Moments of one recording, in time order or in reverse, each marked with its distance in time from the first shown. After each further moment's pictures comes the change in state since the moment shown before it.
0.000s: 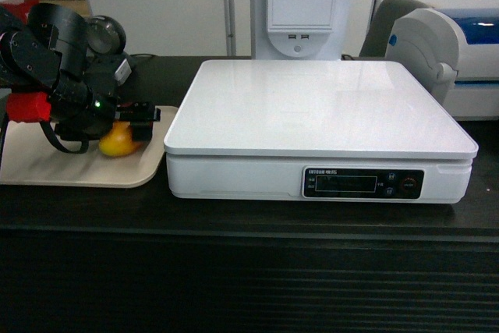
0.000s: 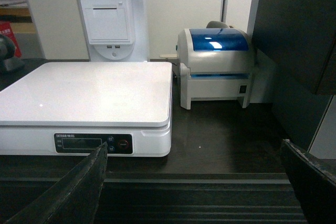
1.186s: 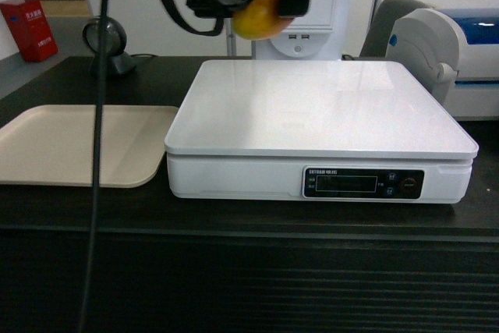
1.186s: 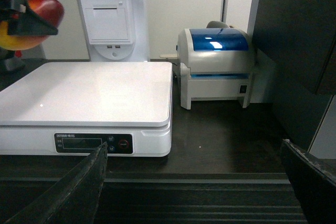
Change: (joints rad) left arm -0.404 -0.368 -0.079 0.094 0.012 -0.083; right arm 0.000 0.000 0.000 0.000 0.000 0.000
